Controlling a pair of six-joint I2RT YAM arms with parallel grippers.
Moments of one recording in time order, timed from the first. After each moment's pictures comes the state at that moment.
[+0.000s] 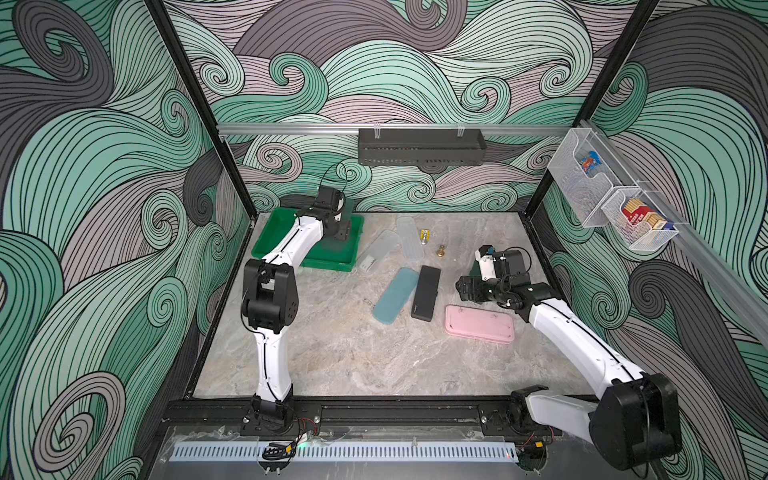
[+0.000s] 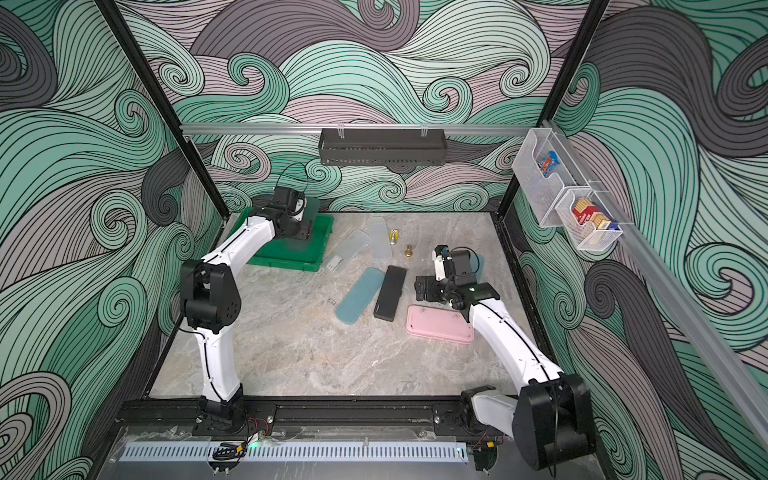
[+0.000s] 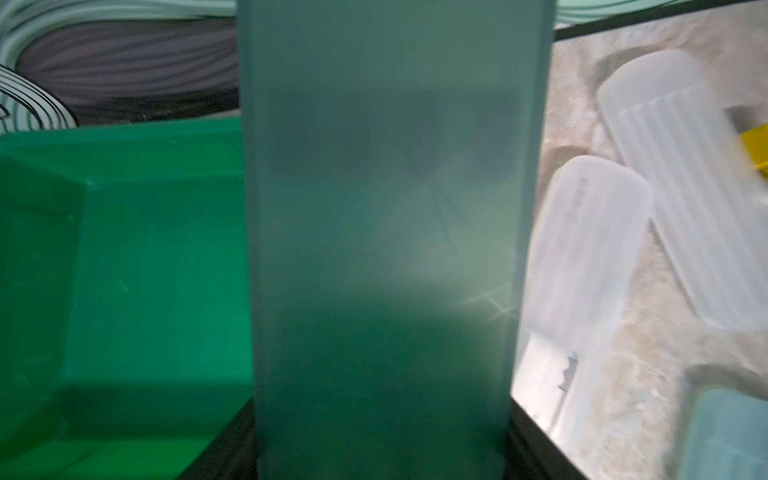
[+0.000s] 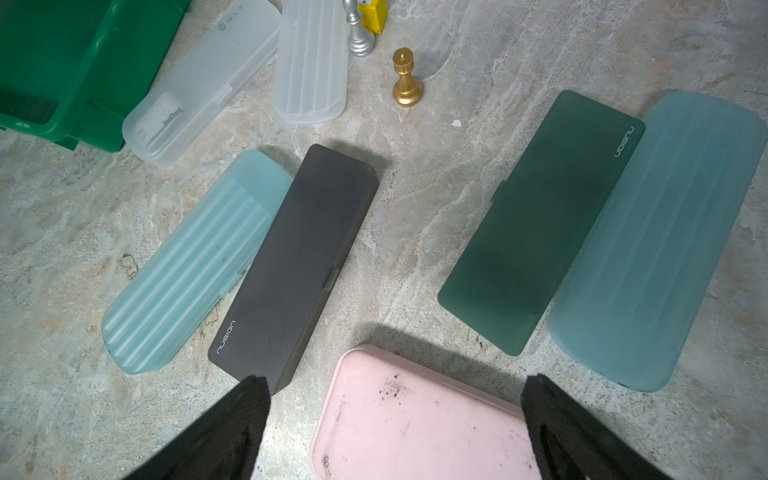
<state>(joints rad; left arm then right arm) -0.22 2.12 1.87 -0.71 -0.09 -0.01 0.21 1.21 0.85 -0.55 -0.07 0.16</state>
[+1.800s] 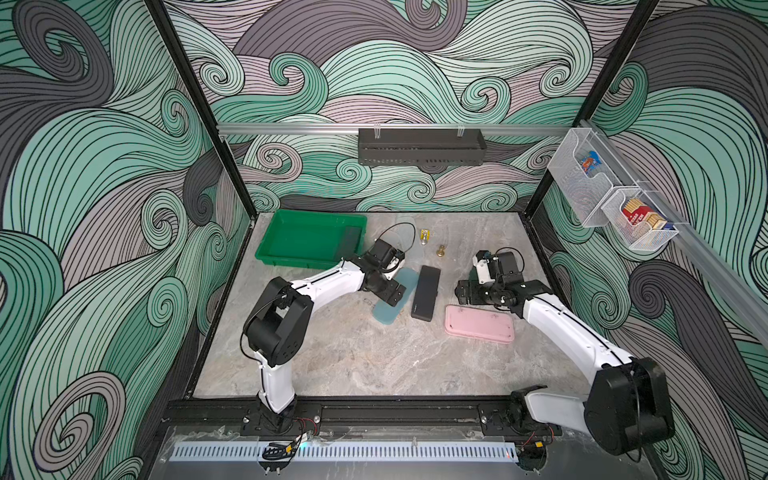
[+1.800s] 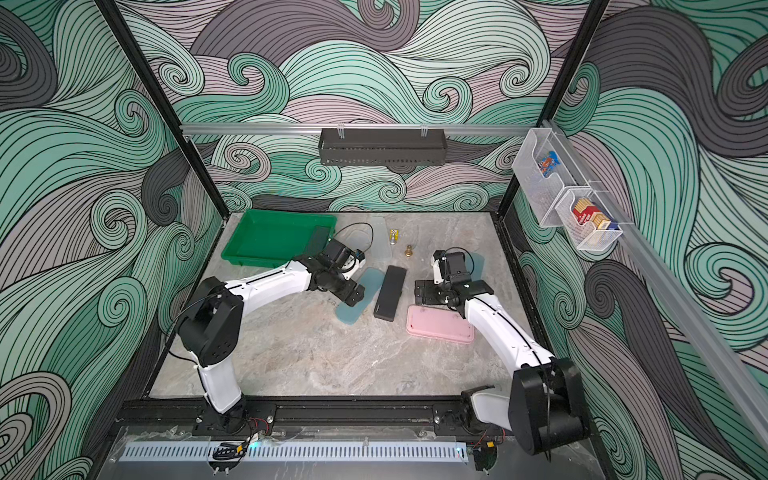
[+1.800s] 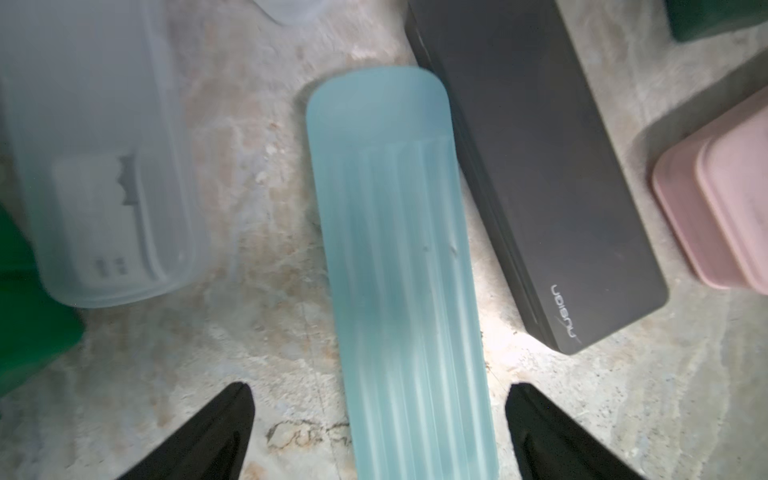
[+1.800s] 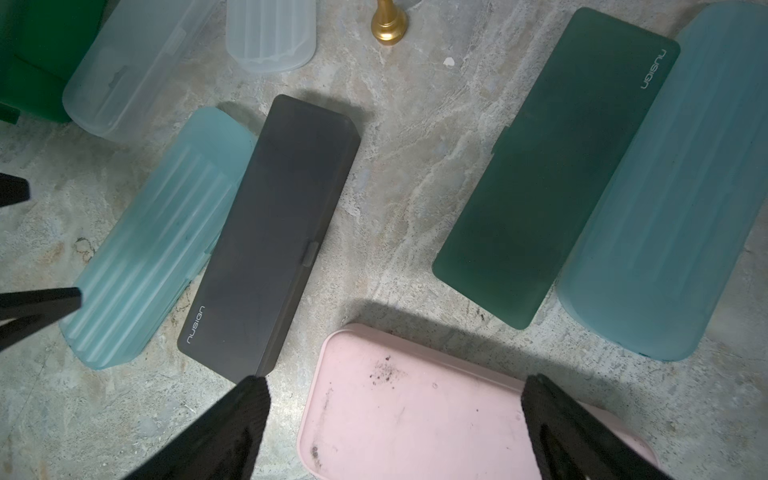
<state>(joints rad) -0.65 1.88 1.33 -0.56 0.06 0.04 0.22 1.27 0.85 -0.59 -0.04 0.20</state>
